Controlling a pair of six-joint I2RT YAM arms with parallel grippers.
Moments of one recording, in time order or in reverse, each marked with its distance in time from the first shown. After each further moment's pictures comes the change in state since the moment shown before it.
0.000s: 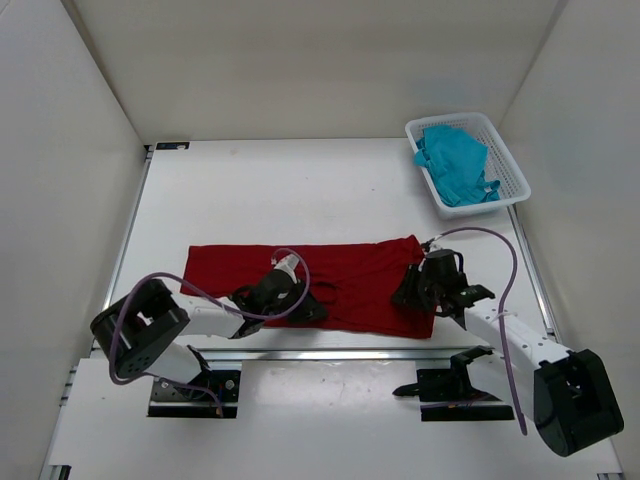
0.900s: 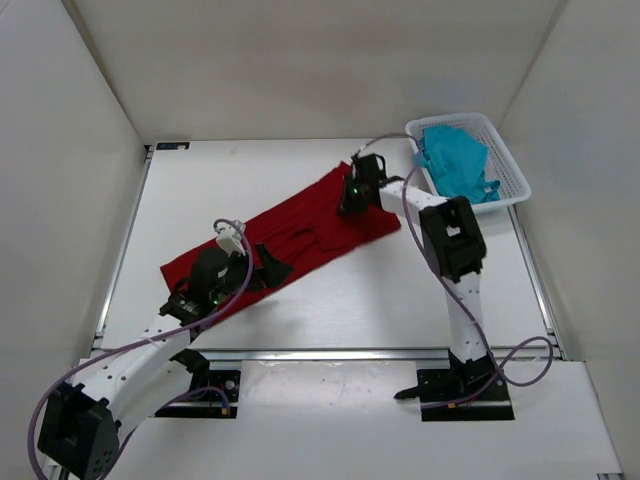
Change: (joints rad) left arm 0.401 -0.651 0.028 -0.428 0.084 0.421; right arm 0.063 1.183 1.194 0.006 0.005 -0.085
